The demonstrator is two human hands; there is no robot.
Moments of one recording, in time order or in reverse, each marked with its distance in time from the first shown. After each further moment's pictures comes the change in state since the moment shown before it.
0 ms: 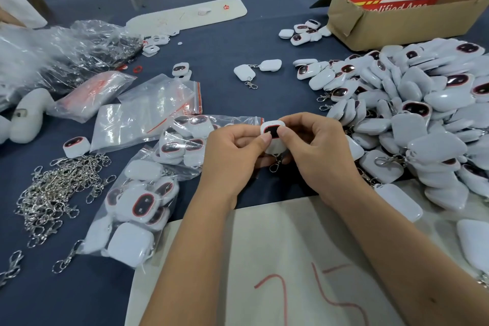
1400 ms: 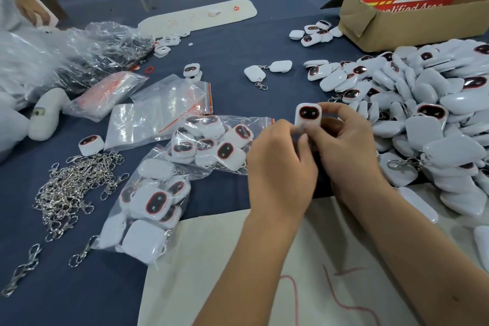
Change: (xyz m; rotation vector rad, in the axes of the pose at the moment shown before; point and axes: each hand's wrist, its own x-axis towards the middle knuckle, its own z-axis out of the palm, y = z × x) left_hand -0.015 -0.004 0.054 0.730 0.312 0.414; right_hand 0.008 0.006 -0.006 0.149 0.172 0.080
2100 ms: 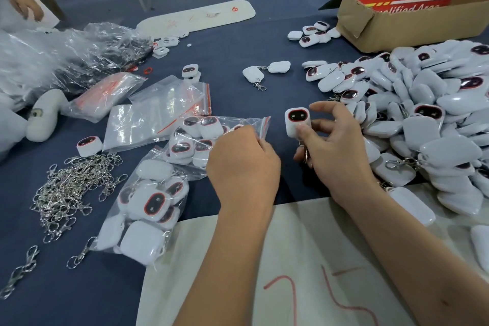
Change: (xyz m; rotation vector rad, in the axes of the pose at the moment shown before) left_hand 0.018 -0.014 -0.027 0.474 -0.045 -0.274; right_hand 0.000 0.005 0.004 -0.089 -0.043 -0.007
